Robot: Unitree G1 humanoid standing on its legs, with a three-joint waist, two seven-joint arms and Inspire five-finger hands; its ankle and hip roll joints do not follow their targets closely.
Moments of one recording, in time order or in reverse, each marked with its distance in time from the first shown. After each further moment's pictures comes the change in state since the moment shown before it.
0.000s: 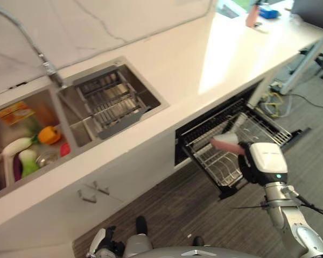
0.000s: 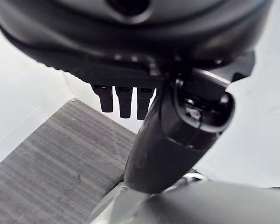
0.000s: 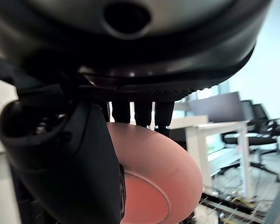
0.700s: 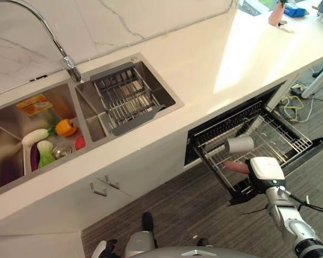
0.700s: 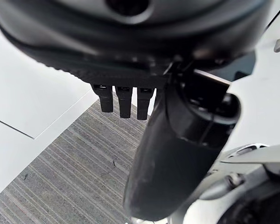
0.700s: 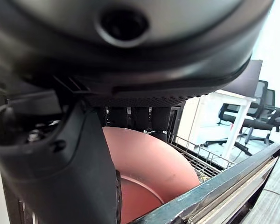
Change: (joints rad) left arm 0.045 0.004 -0.025 0.010 -0.004 0.000 -0.024; right arm -0.223 0.003 0.109 0.528 -0.078 0.108 -0.011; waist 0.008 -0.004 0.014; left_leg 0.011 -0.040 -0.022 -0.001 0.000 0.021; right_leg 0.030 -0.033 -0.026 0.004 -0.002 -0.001
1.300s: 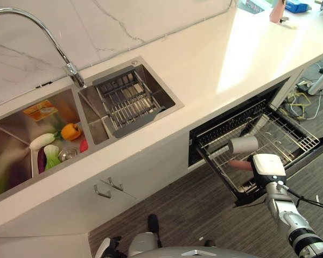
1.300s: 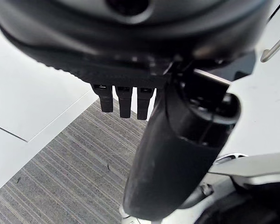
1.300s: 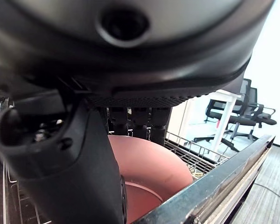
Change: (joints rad) left arm -0.013 -0.017 -0.007 -0.003 -0.020 -0.007 -0.013; right arm -0.096 0.012 0.033 0.099 0.028 0.057 -0.008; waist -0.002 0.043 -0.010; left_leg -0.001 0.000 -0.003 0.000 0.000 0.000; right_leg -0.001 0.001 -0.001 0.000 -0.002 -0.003
